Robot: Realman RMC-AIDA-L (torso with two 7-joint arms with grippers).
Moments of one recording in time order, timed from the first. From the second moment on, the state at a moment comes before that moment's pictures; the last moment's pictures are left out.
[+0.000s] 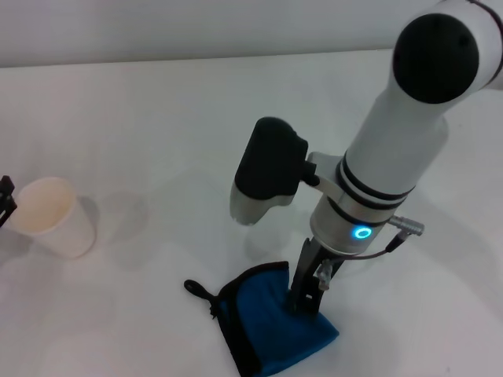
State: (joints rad) left arm -0.27 -2.08 1.13 0.10 -2.54 -1.23 2.80; right arm 0.77 2.03 -1.96 -1.06 0.87 1.41 -0.53
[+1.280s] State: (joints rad) left arm -0.26 -2.08 1.13 0.10 -2.54 -1.24 2.80; right arm 0.79 2.02 -1.58 -0.90 0.35 1.19 -0.47
